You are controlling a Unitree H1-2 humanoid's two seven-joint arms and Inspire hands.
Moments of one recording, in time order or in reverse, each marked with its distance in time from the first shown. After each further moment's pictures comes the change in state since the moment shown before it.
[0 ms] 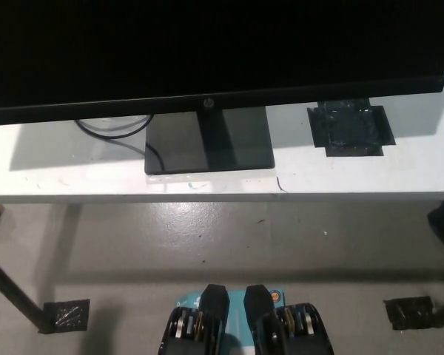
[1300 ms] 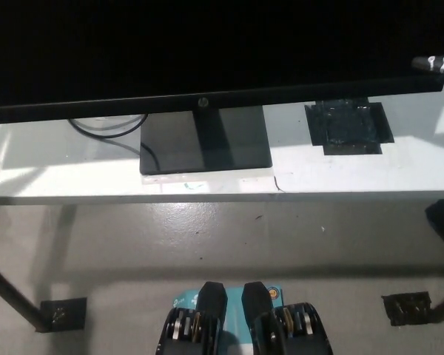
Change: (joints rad) left_arm -0.436 0.209 -0.286 0.559 0.092 0.136 -0.097; right_arm -0.609 -0.096 0.111 0.812 0.239 0.262 0.624
